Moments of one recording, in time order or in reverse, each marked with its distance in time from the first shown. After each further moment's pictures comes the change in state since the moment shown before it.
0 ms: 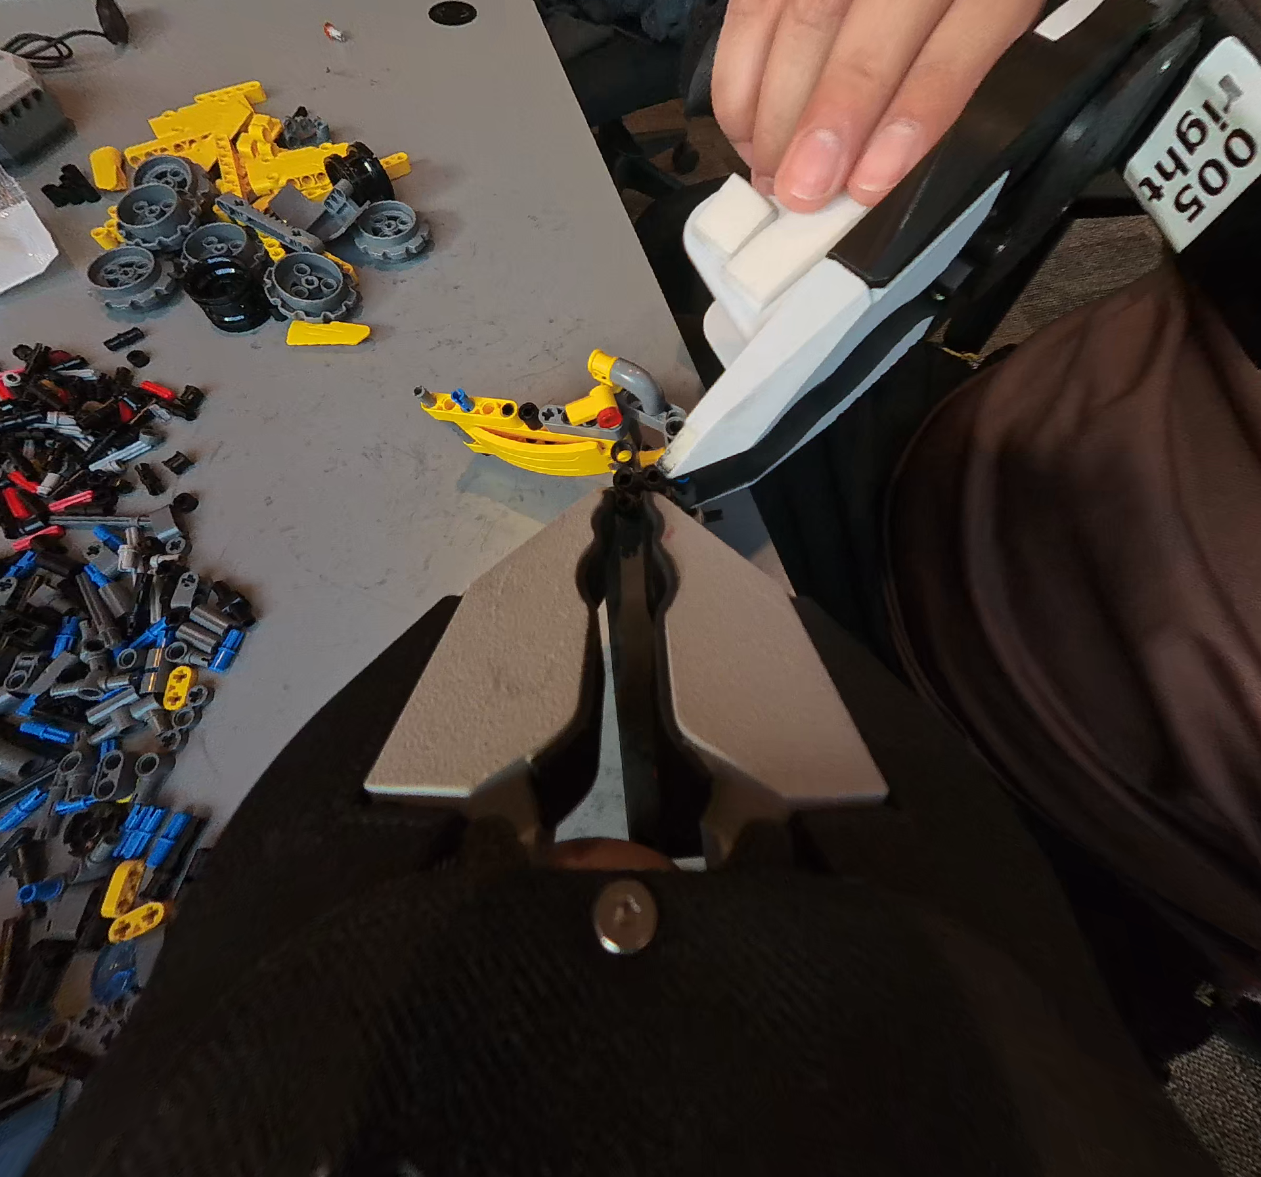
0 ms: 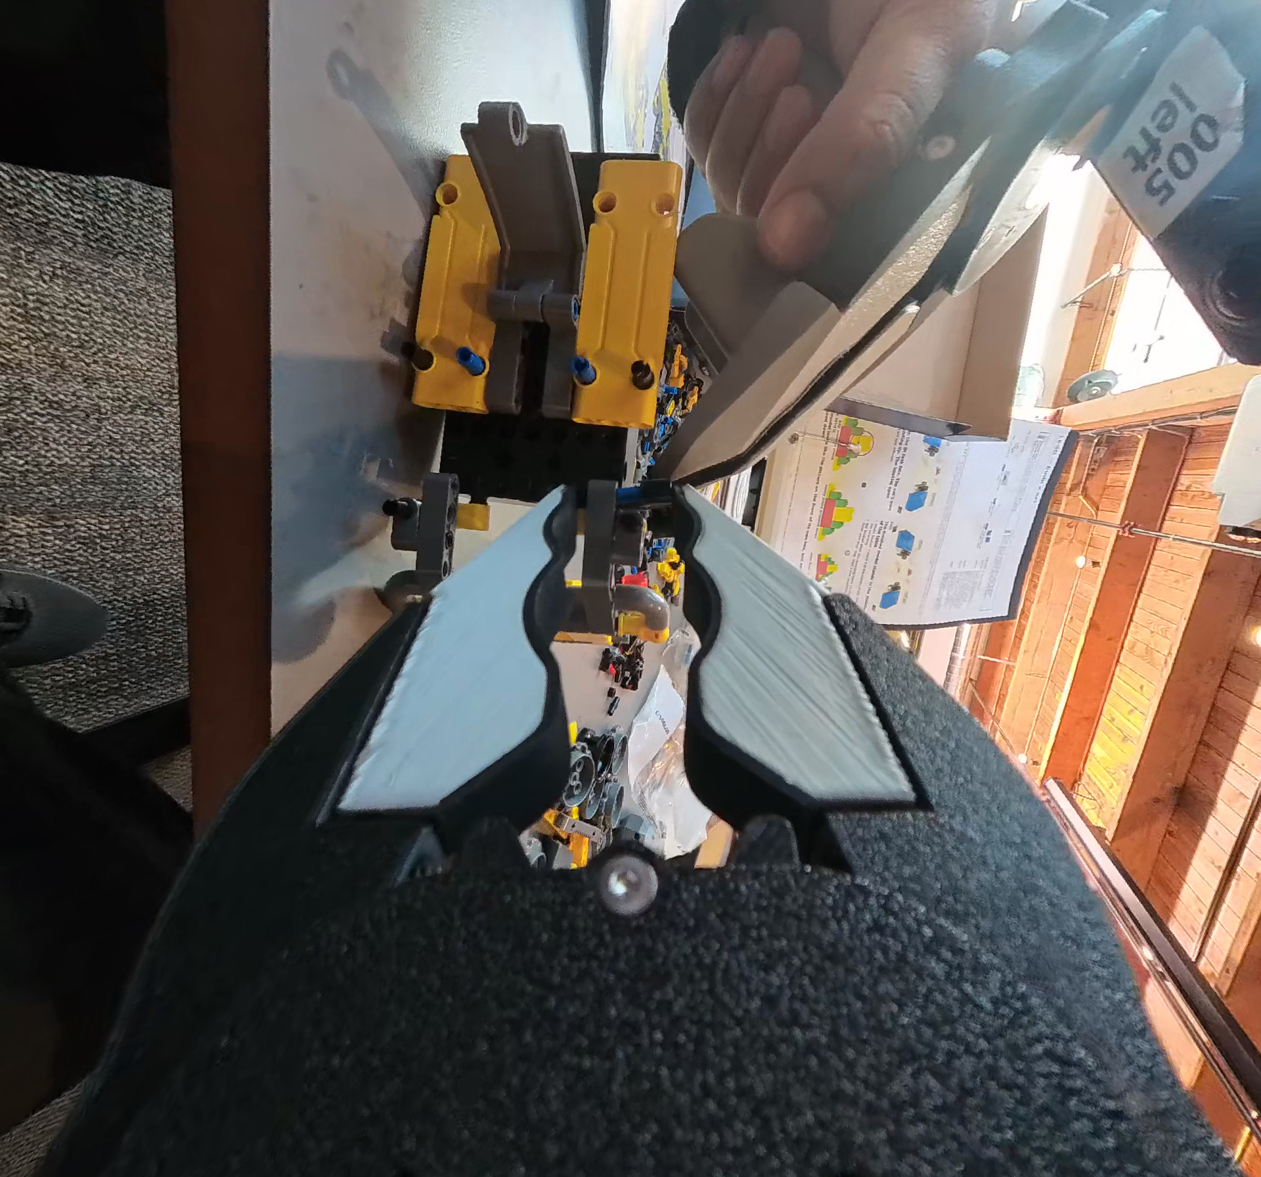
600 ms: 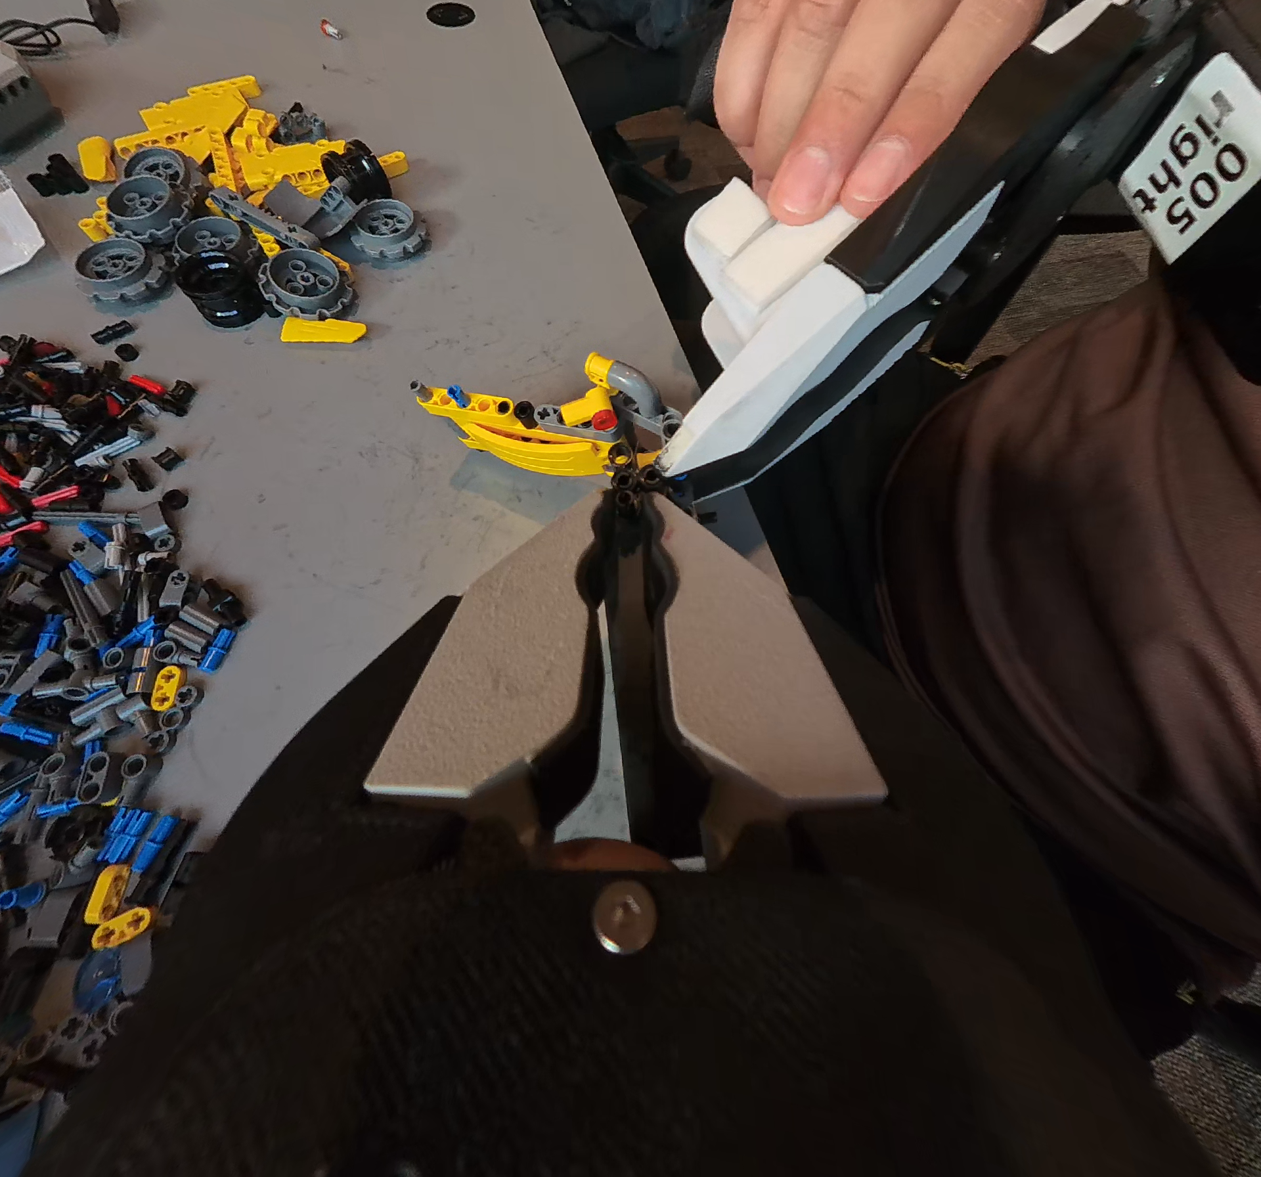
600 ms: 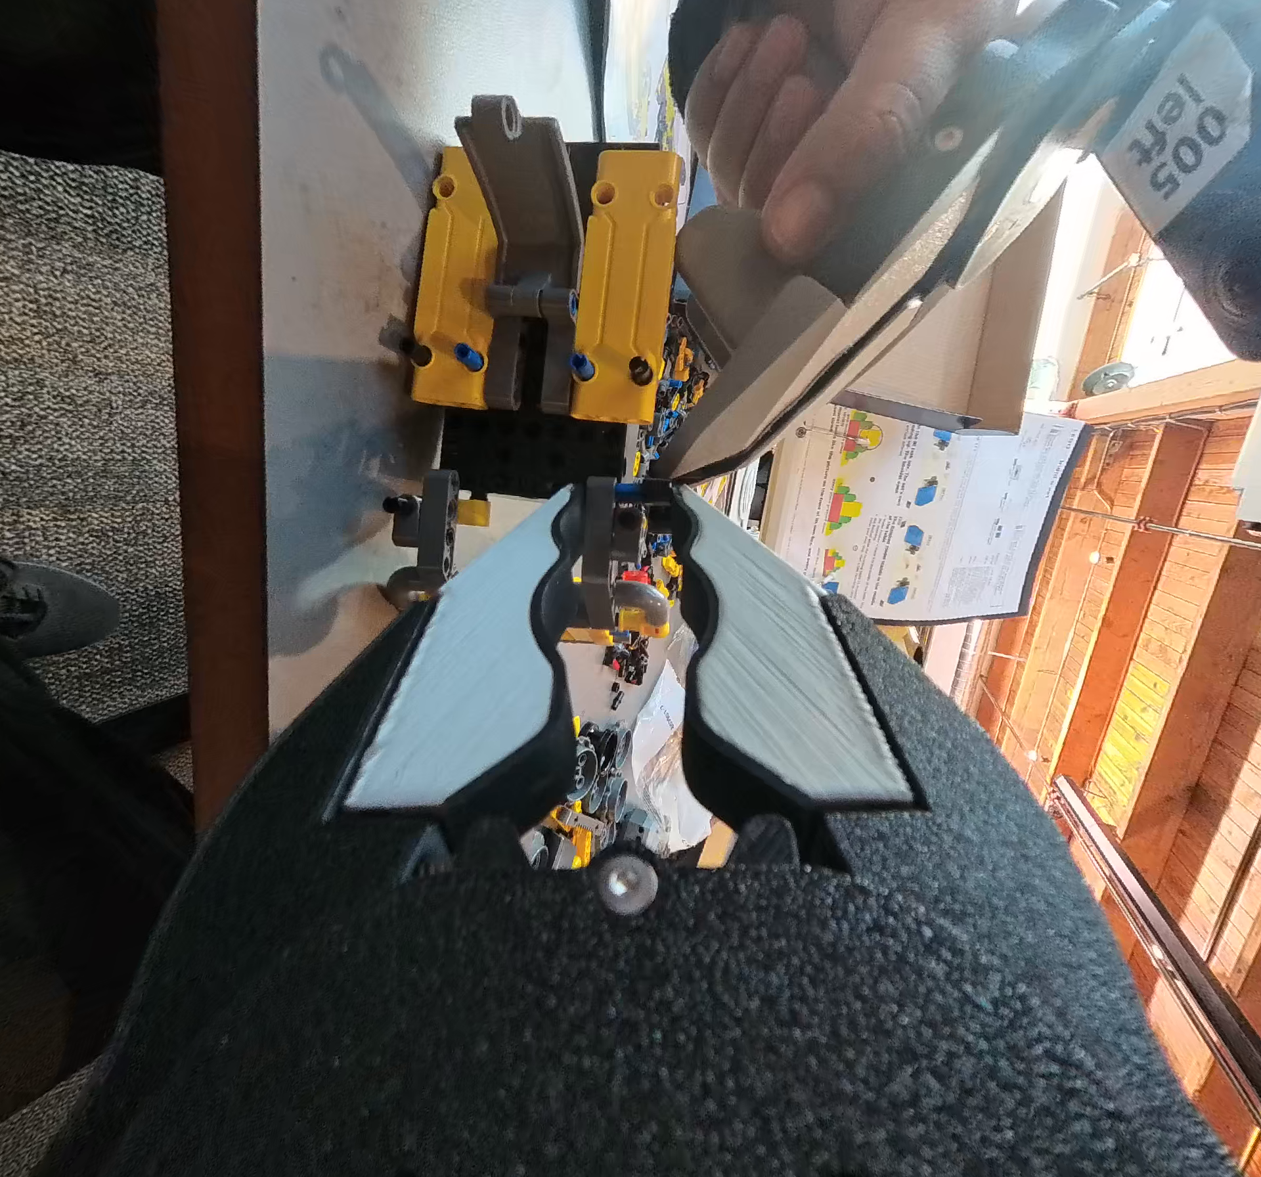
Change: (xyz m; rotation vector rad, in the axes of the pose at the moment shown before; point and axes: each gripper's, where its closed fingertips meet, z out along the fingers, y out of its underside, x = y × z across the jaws) left arm -0.001 -0.001 -0.001 0.008 0.016 -0.023; right arm 0.001 0.002 -0.001 -0.012 -0.016 0.004
